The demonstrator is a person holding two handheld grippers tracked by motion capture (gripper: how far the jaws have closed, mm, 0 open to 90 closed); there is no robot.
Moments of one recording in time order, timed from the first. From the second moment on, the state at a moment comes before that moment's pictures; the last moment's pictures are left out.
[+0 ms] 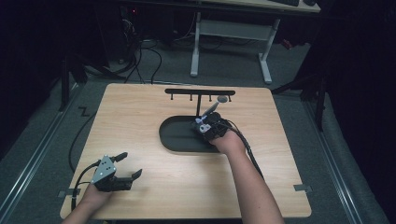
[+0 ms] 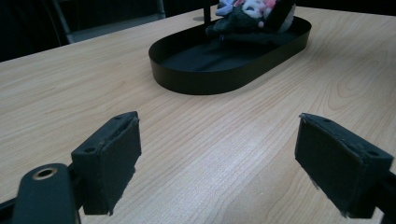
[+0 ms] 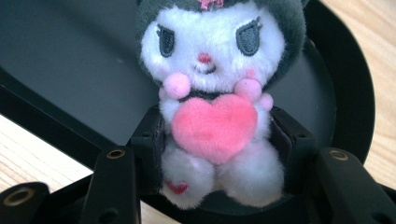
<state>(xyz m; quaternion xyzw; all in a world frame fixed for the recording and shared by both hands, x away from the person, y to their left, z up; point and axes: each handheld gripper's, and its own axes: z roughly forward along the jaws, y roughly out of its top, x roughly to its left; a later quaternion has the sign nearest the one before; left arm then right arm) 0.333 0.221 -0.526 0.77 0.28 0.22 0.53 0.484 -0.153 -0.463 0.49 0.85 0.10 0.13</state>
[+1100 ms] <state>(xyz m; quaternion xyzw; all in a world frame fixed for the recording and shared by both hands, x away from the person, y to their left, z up) 0.333 0.221 -0.526 0.77 0.28 0.23 0.53 0.440 -0.163 -0.442 0.49 0.85 0.14 0.14</state>
